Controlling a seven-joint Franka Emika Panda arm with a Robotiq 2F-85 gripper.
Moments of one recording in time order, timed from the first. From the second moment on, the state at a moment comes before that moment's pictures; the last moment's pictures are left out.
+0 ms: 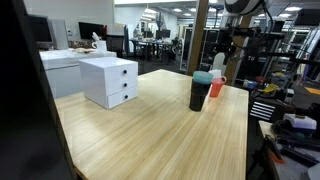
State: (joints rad) arm -0.35 -0.06 -0.37 -2.28 -0.02 2.26 0.15
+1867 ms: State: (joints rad) arm -0.24 -0.03 -0.25 -2.42 0.02 2.34 0.15
